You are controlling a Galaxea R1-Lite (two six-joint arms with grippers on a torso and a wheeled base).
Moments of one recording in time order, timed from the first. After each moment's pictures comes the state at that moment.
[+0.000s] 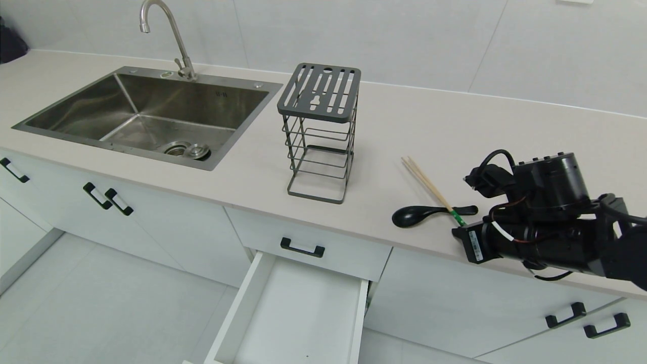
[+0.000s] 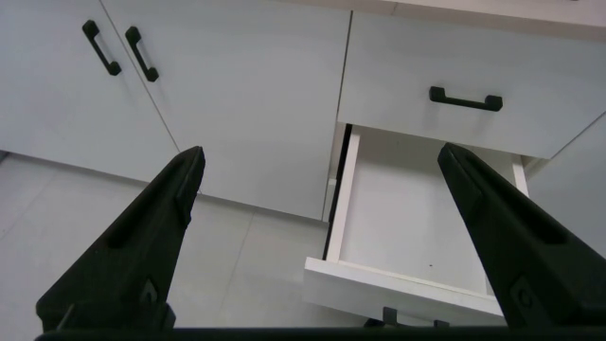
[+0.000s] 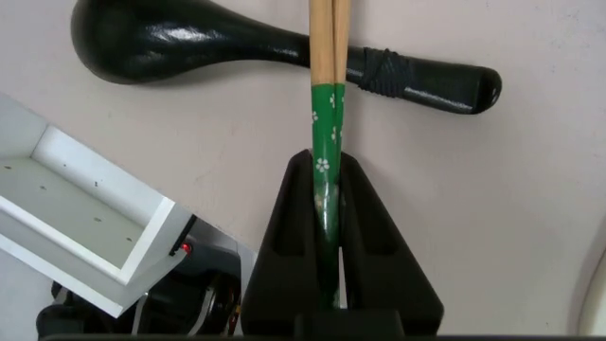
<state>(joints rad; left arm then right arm) 0.00 0.00 0.00 0.00 -0.04 0.01 0.42 1.68 -0.78 -0.18 -0.13 0.03</state>
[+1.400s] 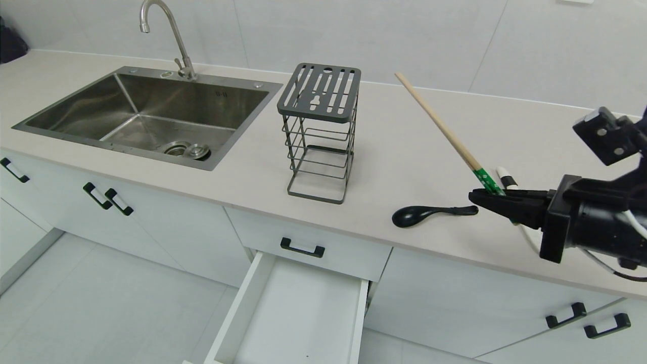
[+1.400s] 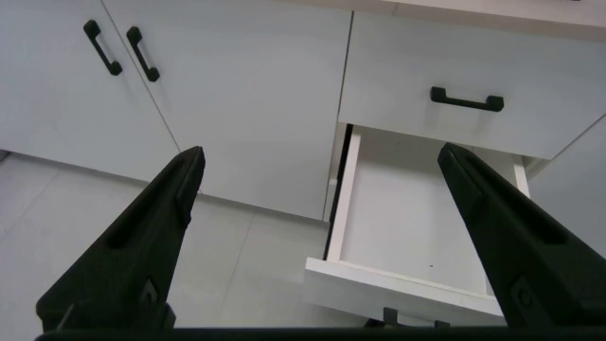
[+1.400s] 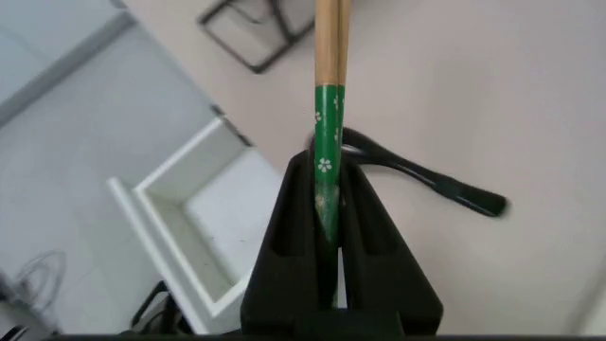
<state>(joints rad) 0.00 0.00 0.00 0.00 -0.04 0.01 0.42 1.32 -0.68 -0.35 0.33 -0.03</state>
